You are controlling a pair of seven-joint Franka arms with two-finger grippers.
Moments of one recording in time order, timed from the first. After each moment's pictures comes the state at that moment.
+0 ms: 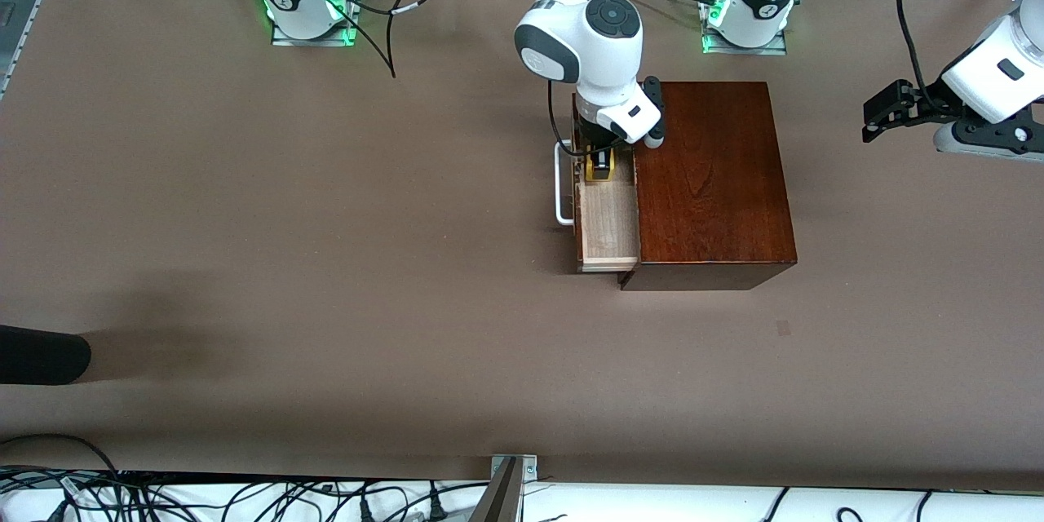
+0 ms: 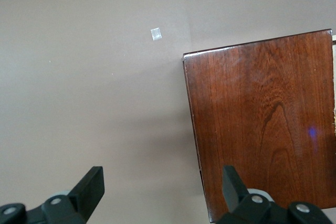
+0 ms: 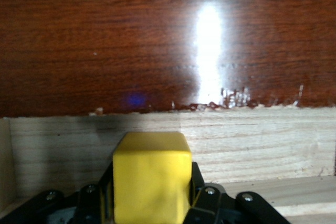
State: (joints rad) left arm -0.09 0.00 0.03 -1.60 0.04 1.54 0.07; right arm 0.94 0.88 0.08 -1.05 -0.15 2.05 -0.51
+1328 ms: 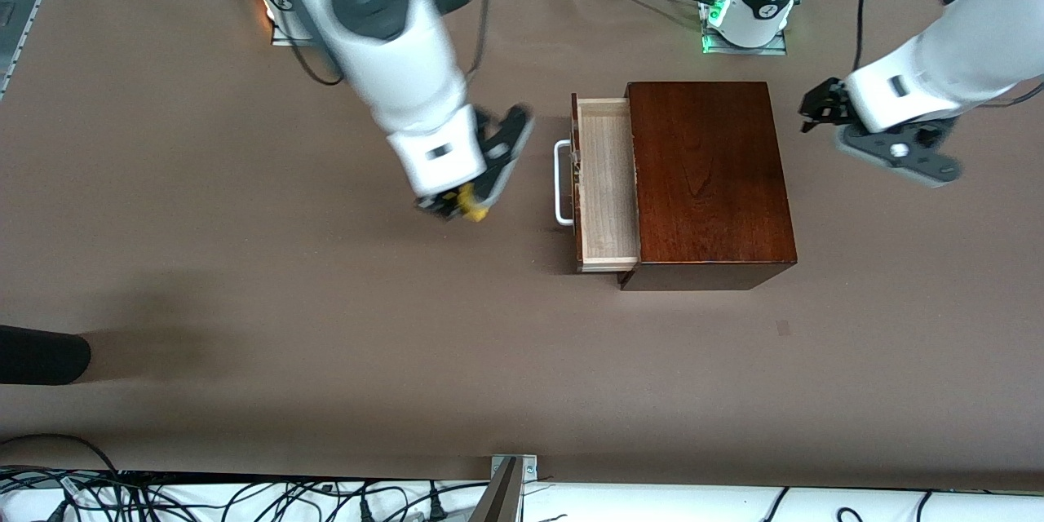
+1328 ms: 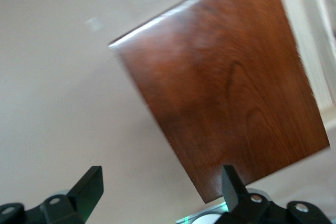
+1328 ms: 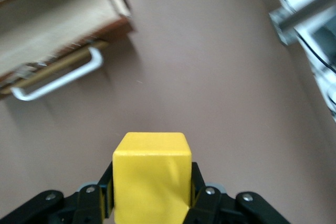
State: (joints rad) left arm -0.14 0.09 -0.06 -1.59 0.01 1.48 0.35; right arm 0.53 0.61 0.06 -0.95 0.01 1.67 -0.51
